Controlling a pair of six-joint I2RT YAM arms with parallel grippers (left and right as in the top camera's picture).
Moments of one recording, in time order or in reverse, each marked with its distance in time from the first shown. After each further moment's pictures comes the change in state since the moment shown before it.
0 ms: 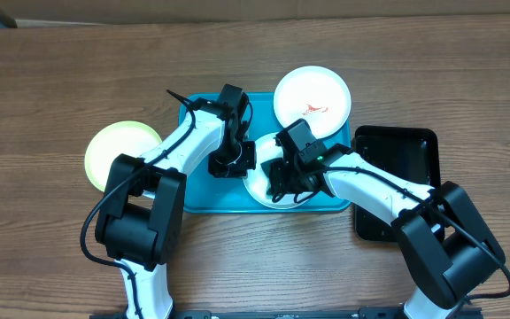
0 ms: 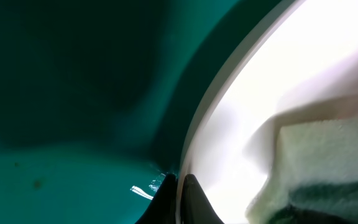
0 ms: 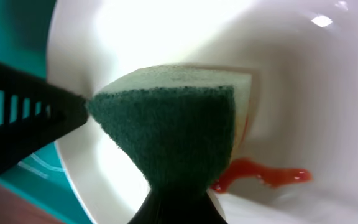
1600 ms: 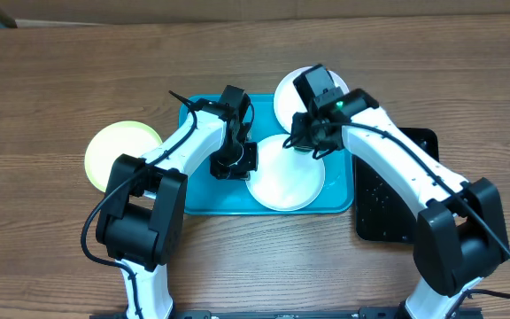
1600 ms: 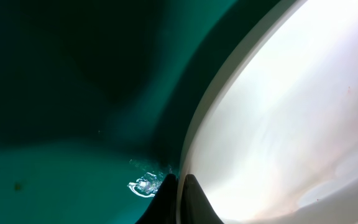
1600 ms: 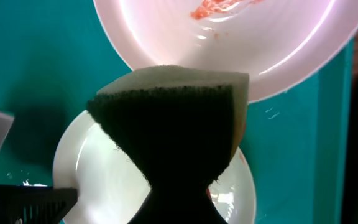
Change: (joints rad) left arm -0.008 0.000 -0.002 -0.008 0.026 0.000; right arm -0.138 0.027 0.410 -0.457 0.222 0.006
